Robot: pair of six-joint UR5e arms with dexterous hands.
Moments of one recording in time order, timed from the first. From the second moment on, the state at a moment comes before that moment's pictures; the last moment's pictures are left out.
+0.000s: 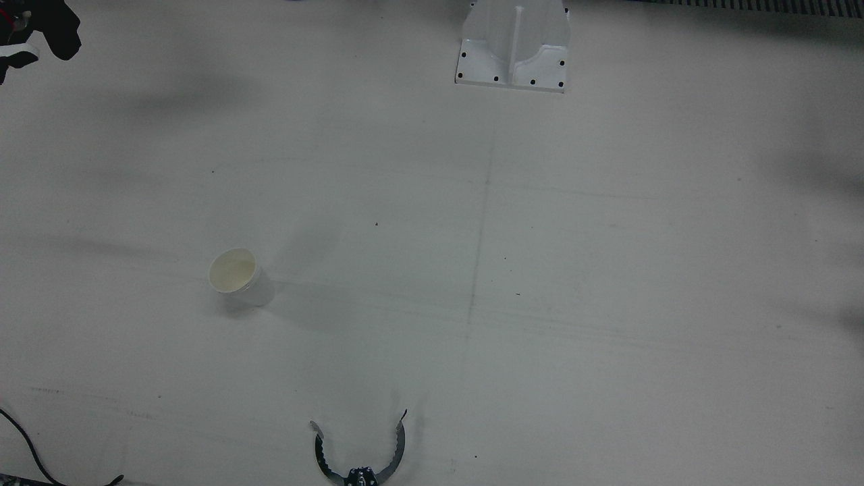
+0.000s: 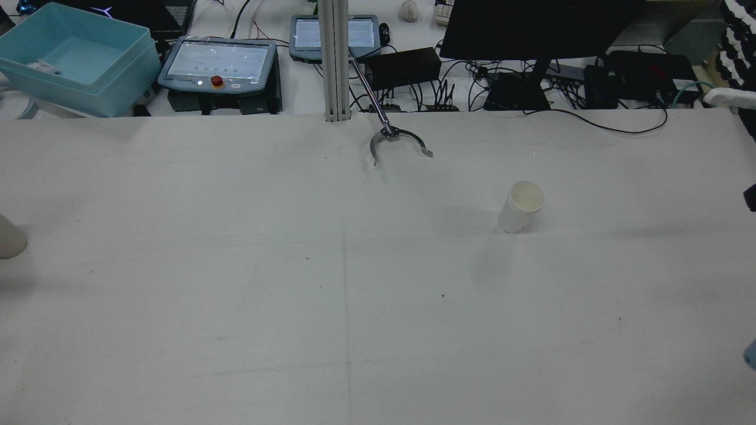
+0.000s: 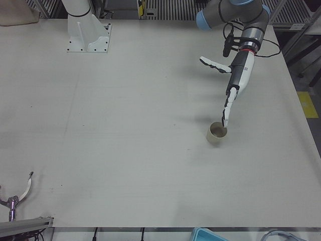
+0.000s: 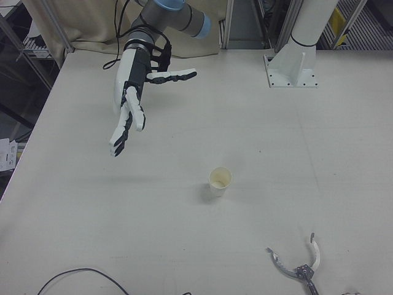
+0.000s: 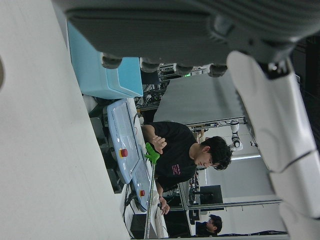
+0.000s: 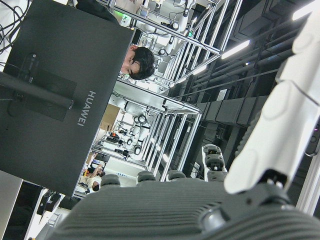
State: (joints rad) left arm -1.26 -1.32 -1.99 0.06 1.66 0.19; right arm 1.06 -1.66 2.20 -3.53 -0.97 -0.40
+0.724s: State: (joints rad) left arm -1.30 -1.32 -1.73 -0.30 1.63 0.38; right arm 1.15 -1.67 2.20 -3.53 -1.02 -0.42
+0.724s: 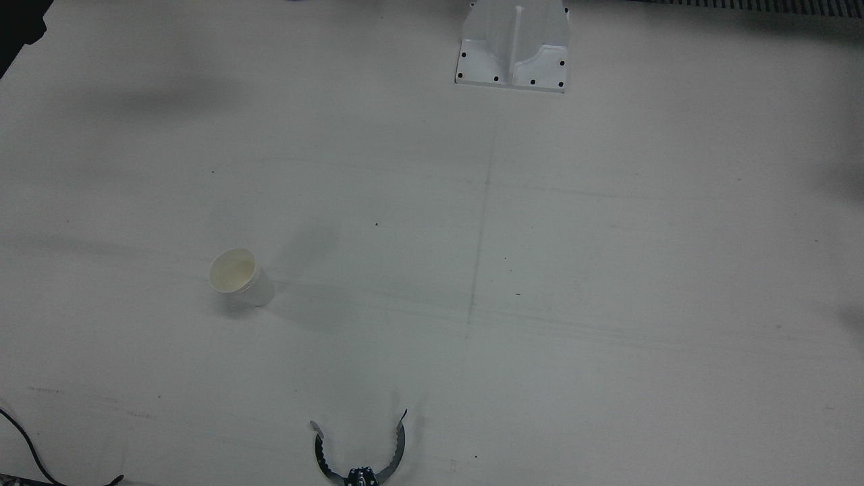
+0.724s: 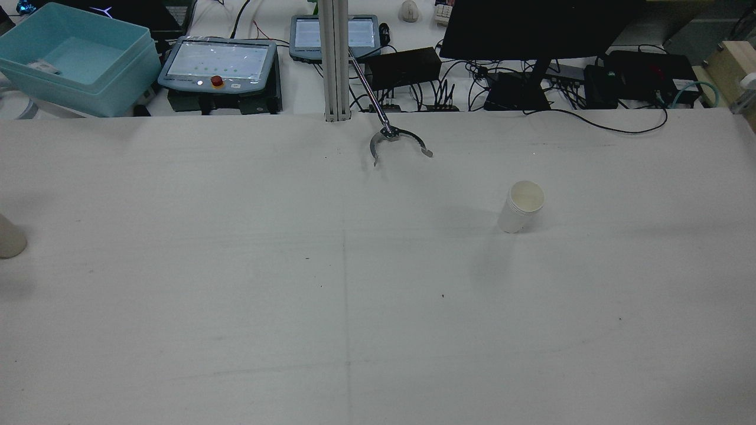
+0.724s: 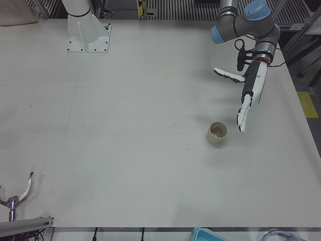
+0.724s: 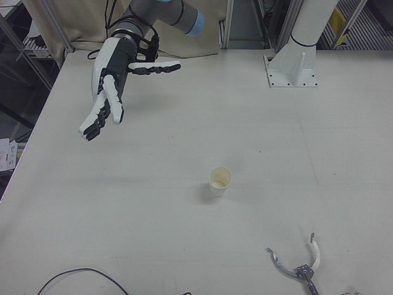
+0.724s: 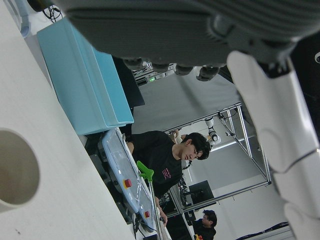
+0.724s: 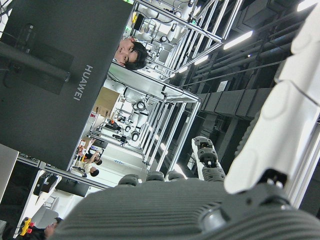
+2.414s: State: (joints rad) left arm -1.00 -1.56 -1.14 -0.63 1.34 0.54; right arm 1.04 -1.67 2.12 -3.58 -1.02 -0.45
